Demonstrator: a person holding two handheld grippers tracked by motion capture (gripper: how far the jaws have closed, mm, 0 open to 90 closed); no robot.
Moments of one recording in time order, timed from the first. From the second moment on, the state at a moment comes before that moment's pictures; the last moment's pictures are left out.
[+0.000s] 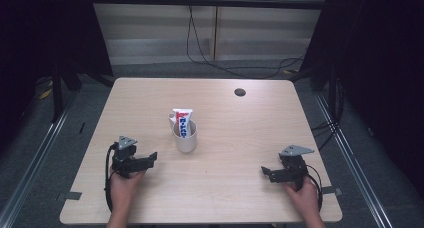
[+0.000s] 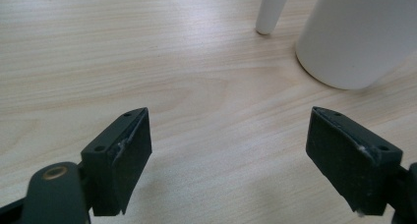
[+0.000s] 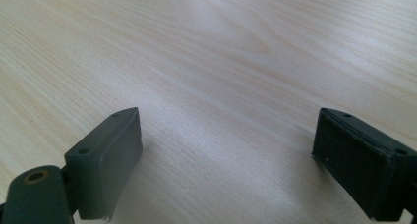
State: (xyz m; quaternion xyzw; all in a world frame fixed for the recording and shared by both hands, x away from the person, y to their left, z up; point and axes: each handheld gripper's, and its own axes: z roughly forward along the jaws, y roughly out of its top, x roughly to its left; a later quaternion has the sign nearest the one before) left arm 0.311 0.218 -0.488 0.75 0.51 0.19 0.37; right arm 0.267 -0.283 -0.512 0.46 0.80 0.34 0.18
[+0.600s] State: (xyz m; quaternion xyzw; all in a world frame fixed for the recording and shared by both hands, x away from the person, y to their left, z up) left arm 0.310 0.214 -0.497 0.75 0.51 0.19 0.37; right arm 0.267 -0.283 -0.512 0.46 0.80 0.34 0.18
